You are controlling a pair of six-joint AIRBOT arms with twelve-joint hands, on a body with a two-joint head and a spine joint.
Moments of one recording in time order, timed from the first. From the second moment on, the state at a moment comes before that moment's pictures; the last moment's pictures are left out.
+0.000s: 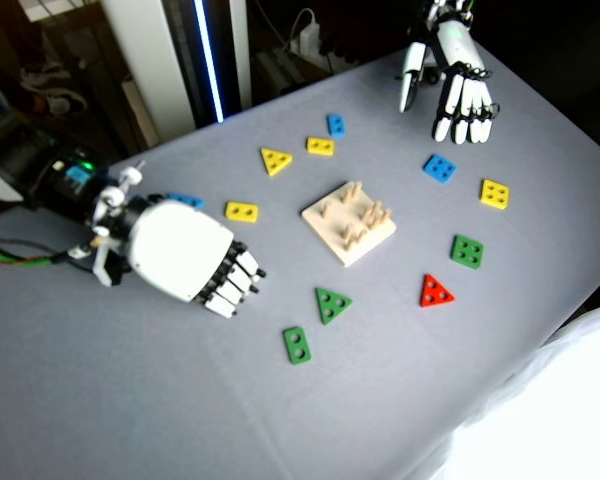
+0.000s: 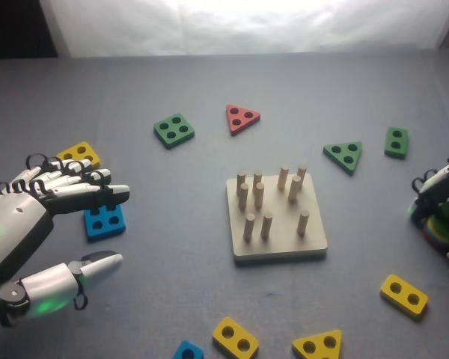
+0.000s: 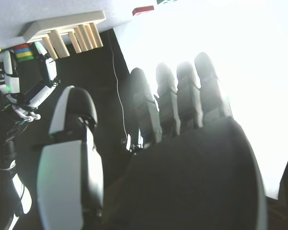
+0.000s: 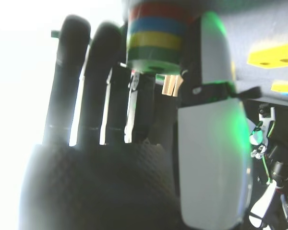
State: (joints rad) left arm 1.31 -0.83 0.92 -0.36 -1.33 0.71; right arm -1.09 -0.95 1.17 0.01 0.70 -0.76
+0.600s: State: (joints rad) left arm 1.31 -0.84 0.92 -0.37 -1.33 0.71; right arm -0.87 -1.05 1.19 -0.27 0.76 -0.60
